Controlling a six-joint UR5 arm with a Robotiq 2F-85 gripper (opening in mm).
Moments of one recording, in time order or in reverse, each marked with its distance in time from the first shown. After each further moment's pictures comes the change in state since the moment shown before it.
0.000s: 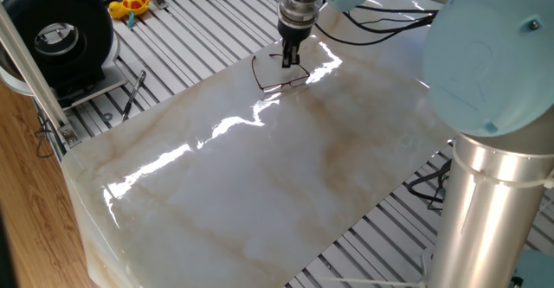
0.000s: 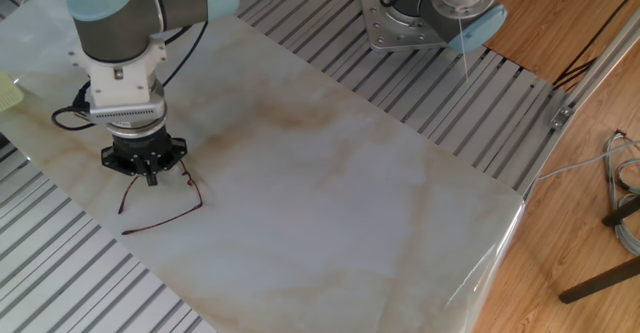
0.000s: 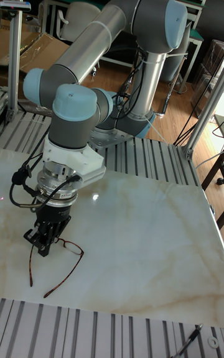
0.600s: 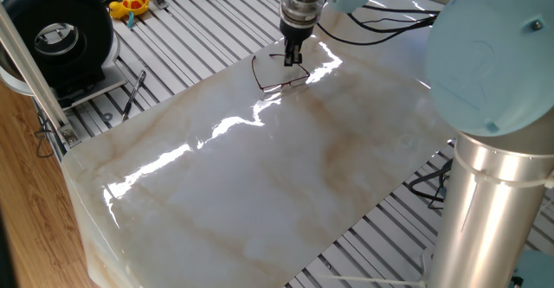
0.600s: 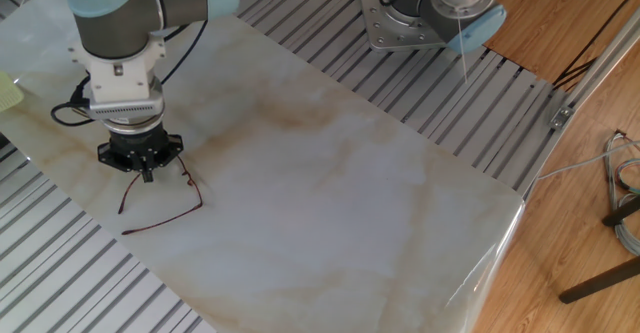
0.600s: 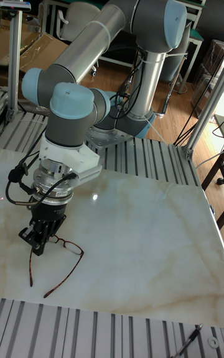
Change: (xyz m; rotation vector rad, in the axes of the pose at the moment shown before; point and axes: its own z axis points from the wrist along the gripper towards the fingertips) arm 0.013 -0.008 0.001 0.021 0.005 -0.017
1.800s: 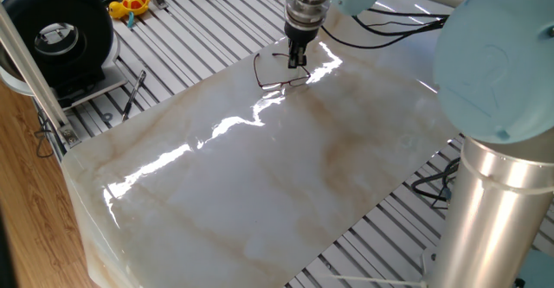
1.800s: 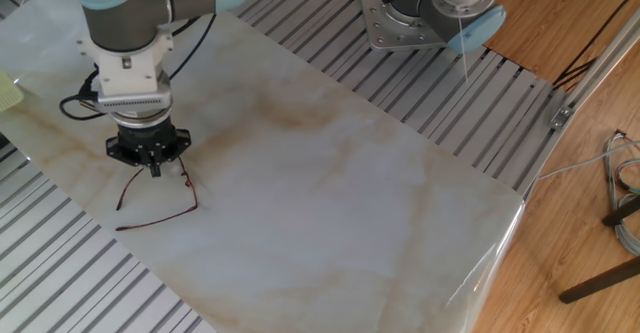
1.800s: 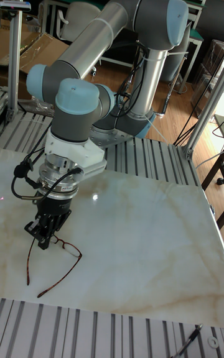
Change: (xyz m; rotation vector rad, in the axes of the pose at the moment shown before) arm -0.004 0.023 -0.011 -0.017 0.005 0.032
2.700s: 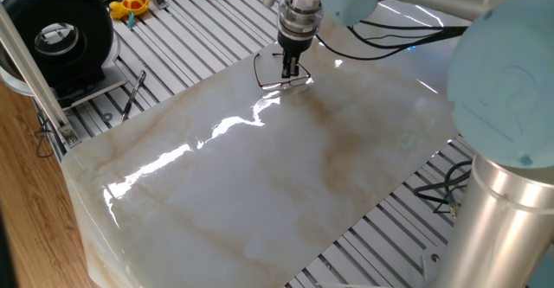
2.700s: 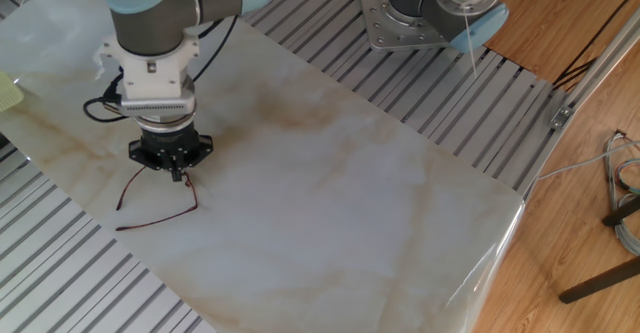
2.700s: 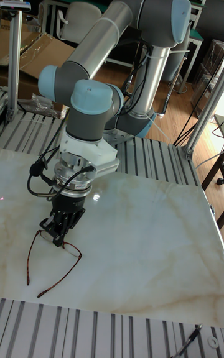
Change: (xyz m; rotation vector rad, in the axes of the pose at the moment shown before) arm -0.016 0.032 0.000 -0.009 -0.020 0.070
